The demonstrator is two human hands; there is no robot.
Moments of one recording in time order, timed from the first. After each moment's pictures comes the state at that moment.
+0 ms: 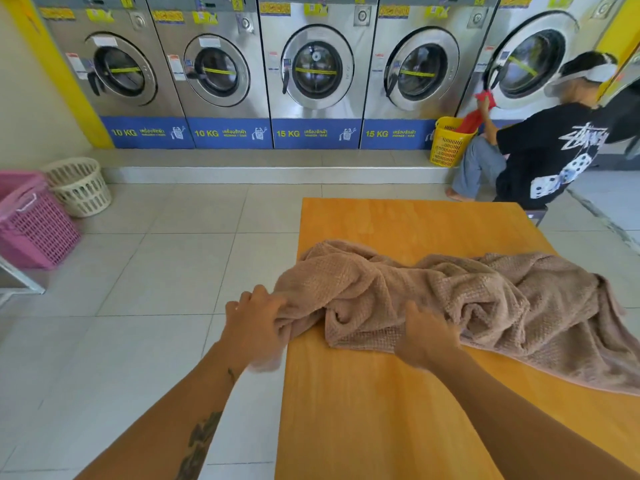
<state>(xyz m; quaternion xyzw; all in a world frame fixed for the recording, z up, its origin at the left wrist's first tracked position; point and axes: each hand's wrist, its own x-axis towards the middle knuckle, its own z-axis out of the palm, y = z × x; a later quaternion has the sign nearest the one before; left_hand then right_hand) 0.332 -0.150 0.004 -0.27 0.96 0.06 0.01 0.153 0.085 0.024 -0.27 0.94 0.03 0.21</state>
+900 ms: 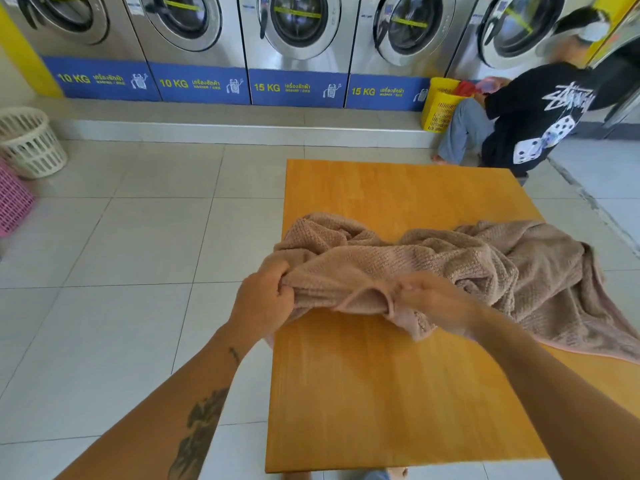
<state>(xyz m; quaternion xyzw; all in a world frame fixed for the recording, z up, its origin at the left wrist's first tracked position) 0.306 -0.134 -0.017 -0.25 0.91 0.30 -0.11 0.152 0.098 0.084 -0.34 0.80 -0.28 0.41</state>
